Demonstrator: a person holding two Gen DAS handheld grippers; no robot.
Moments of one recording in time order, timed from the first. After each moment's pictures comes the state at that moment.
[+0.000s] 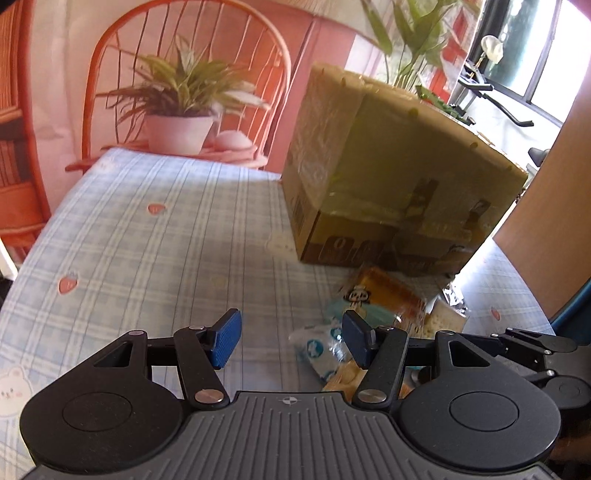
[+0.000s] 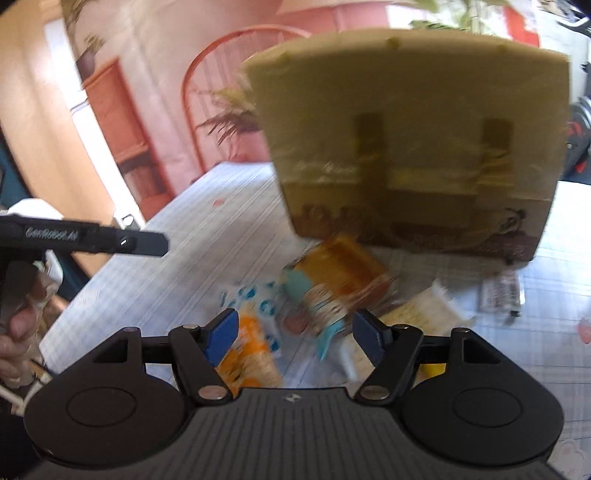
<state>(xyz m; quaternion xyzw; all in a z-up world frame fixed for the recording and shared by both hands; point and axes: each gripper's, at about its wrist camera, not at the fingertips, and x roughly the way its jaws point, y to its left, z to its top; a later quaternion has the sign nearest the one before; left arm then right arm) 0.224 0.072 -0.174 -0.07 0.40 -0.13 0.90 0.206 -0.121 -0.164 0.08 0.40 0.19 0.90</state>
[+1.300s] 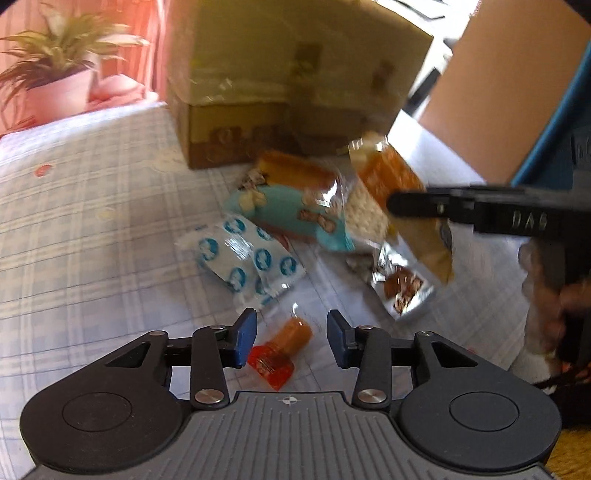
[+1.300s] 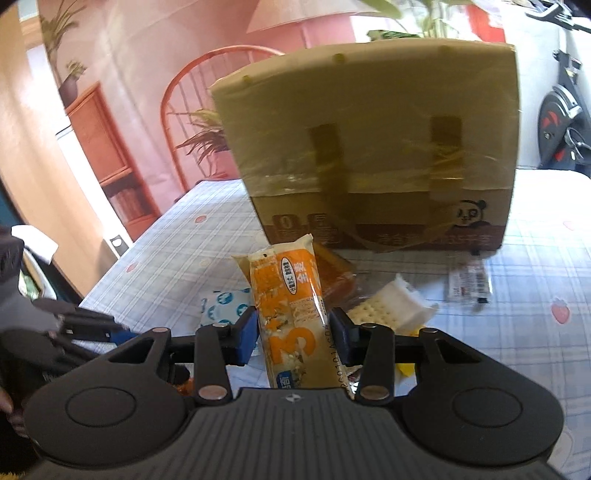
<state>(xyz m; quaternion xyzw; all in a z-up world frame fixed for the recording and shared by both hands) 0.197 0.019 -0.223 0.03 0.47 -0.28 0.84 0.196 -0.158 -0.159 0.13 0.38 0.14 0.91</state>
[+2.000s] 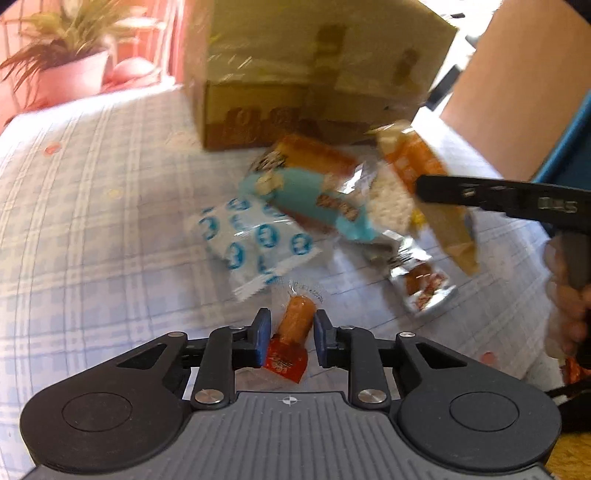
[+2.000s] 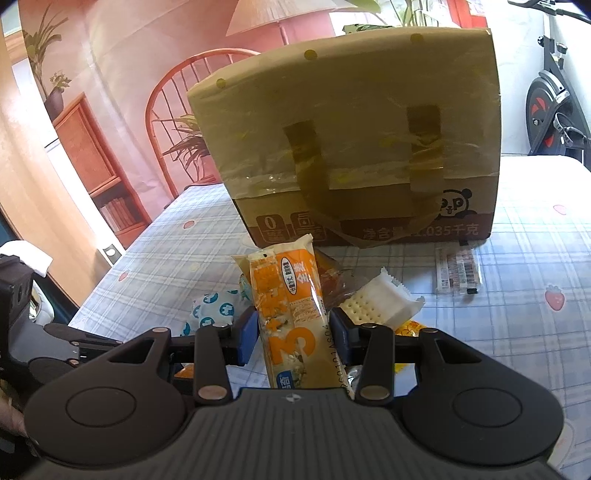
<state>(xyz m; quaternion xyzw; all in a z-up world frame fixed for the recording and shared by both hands) 0.200 0.026 -0.233 0.02 0.47 -0.26 0.84 0.196 -0.168 -0.164 0.14 0.38 0.13 0.91</state>
